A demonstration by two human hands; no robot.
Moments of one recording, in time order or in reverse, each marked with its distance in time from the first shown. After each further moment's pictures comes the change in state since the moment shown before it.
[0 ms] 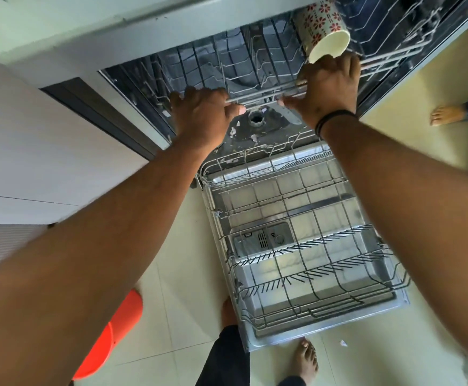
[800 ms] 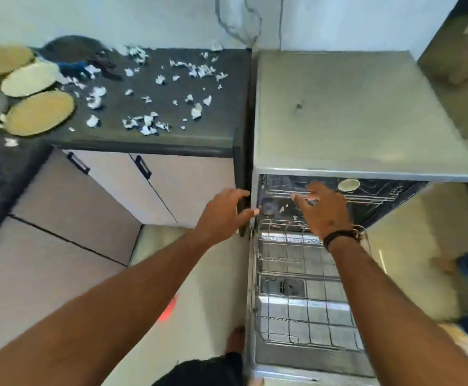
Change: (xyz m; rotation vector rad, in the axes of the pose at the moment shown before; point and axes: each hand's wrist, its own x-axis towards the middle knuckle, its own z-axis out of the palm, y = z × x) left_hand -0.270 -0.052 -0.310 -0.547 -0.036 -0.182; right_hand -0.217 -0.114 -0.280 0.569 -0.144 -0.120
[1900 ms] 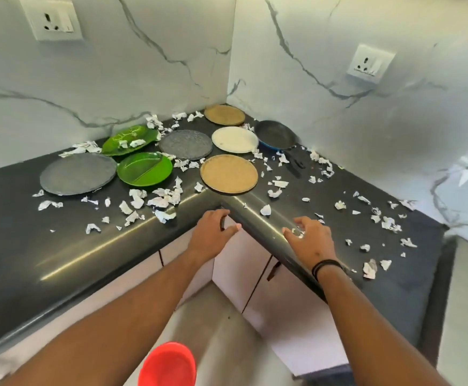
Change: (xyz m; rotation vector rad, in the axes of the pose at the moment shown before) left_hand -0.007 -0.318 -0.300 -0.264 0.646 -0.624; right_hand 0.129 -0.441 0.236 -0.168 -0.324 -0.601
